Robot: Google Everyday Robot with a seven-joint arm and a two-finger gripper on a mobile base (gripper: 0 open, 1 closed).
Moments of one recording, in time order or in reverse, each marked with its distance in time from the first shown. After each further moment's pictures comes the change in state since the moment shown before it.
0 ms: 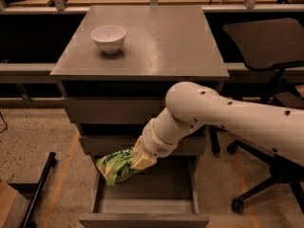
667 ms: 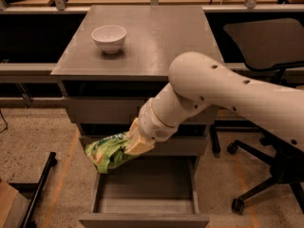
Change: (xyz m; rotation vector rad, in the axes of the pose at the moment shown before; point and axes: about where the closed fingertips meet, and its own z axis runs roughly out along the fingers) arm -0.052 -0.002 -0.060 0.038 -0.042 -0.042
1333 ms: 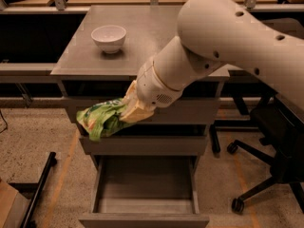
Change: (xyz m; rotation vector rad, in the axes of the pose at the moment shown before) arm -0.056 -0.031 -0.082 0.126 -0.019 -0.073
